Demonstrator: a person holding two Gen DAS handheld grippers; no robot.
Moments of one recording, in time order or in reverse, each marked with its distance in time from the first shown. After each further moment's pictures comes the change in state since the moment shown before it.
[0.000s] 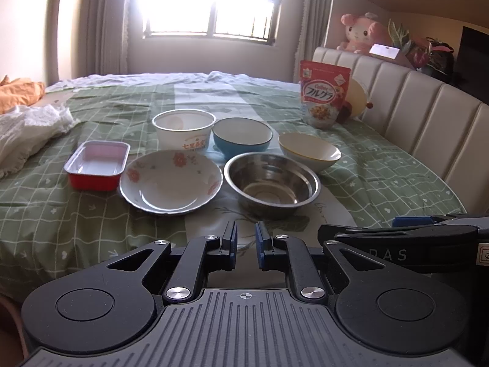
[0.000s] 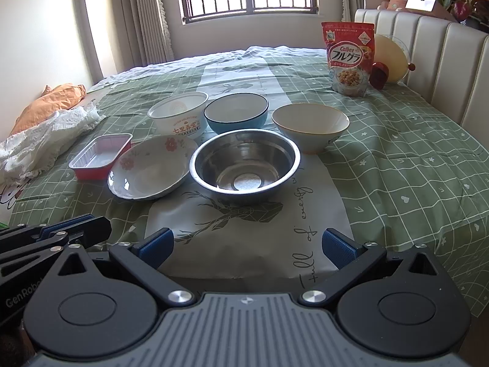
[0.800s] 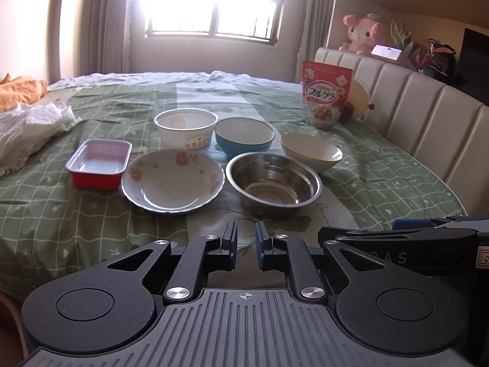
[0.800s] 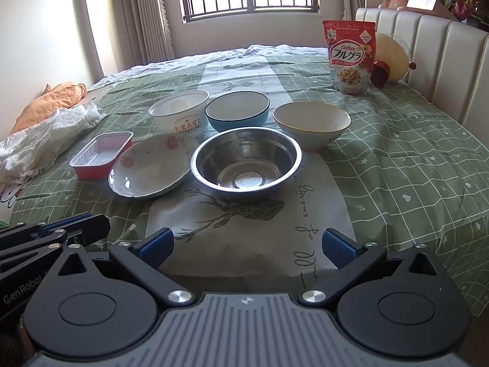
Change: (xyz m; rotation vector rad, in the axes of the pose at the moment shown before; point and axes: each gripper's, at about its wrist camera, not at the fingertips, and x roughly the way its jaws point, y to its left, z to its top) left arm -0.001 0.002 0.002 -0.006 0.003 0.001; right arm 0.001 0.000 -0.001 0.001 0.003 0.000
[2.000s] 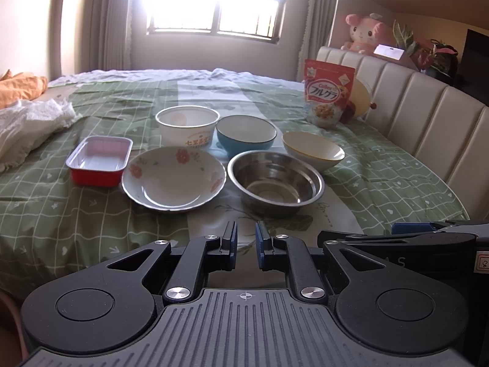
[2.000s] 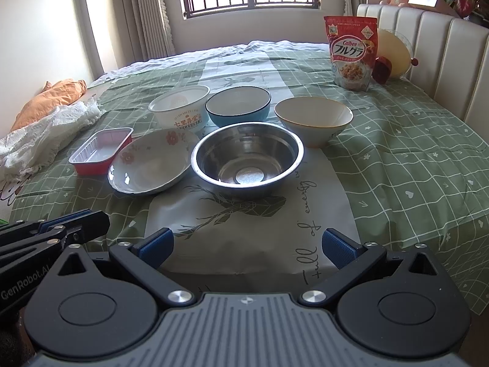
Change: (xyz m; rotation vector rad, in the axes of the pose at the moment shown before) left arm 0.001 0.001 -0.002 -0.011 0.007 0.005; right arm 0.006 0.002 -0.005 -0.002 0.015 0.004
